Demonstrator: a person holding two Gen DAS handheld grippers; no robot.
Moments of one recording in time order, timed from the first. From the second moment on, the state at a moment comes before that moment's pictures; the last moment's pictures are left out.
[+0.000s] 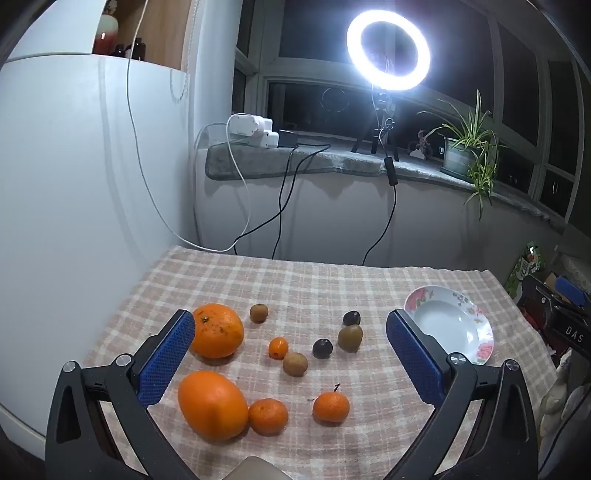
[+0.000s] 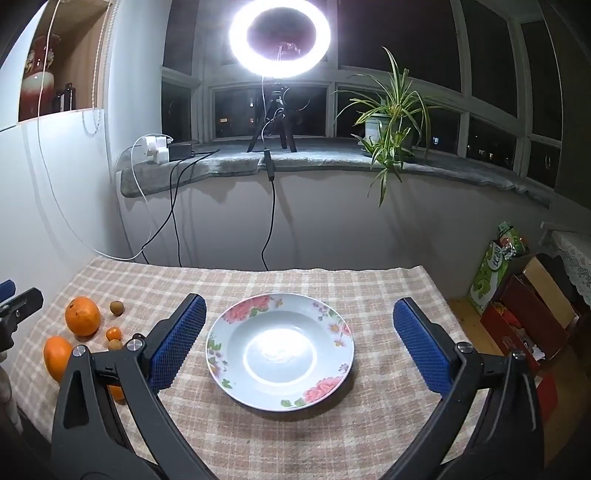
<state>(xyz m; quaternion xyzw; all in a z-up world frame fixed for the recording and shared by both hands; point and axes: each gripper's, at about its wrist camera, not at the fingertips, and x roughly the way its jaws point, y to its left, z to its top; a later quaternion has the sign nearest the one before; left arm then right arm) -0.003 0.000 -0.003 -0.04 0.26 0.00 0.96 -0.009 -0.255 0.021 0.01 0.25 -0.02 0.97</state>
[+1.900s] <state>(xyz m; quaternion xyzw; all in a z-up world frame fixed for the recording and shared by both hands) -0.001 0.003 -0.008 -0.06 0.27 -0.01 0.96 0.002 -0.256 0.018 0.01 0.25 -0.02 0.97</state>
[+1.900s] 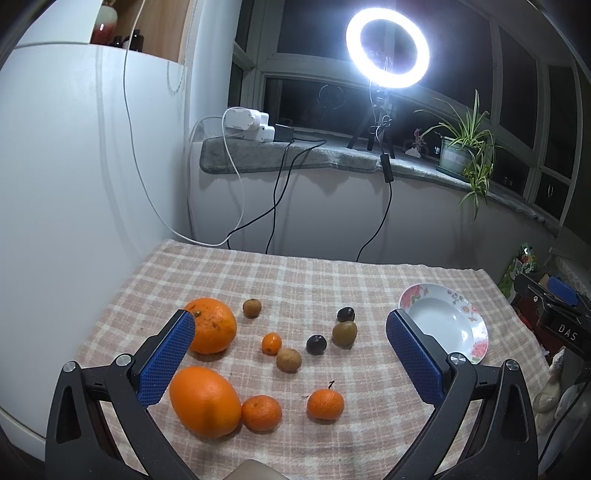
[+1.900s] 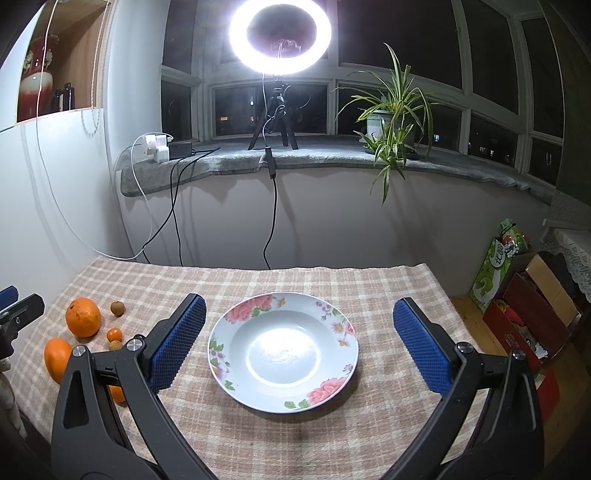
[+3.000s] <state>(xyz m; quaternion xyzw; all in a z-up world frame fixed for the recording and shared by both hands) -0.023 0.086 -0.089 -0.14 0.40 0.04 0.90 0.023 -0.164 -0.043 -0.01 0.36 0.21 0.91</state>
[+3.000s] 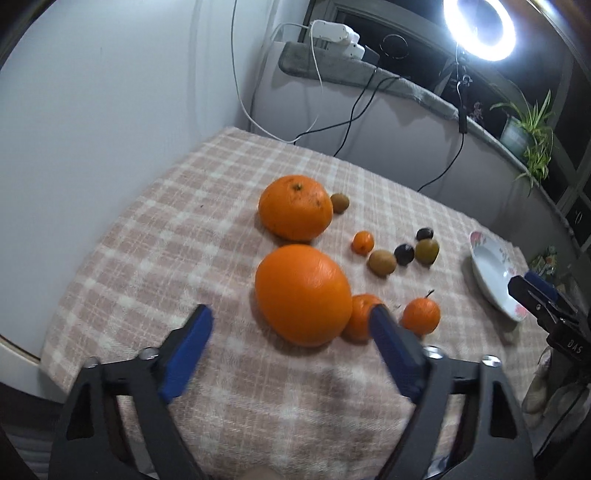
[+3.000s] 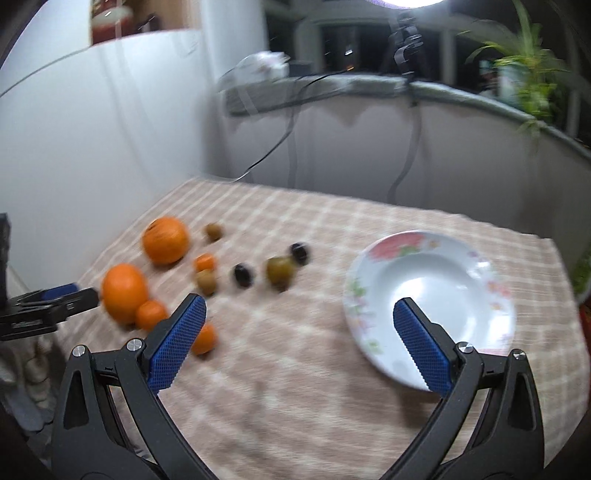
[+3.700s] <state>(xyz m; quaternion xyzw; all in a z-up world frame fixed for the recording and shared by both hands) -0.018 0.098 -0.104 -0.18 0.42 0.01 0.89 0.058 -0.042 -0.049 0.00 0.46 0.42 0.78</state>
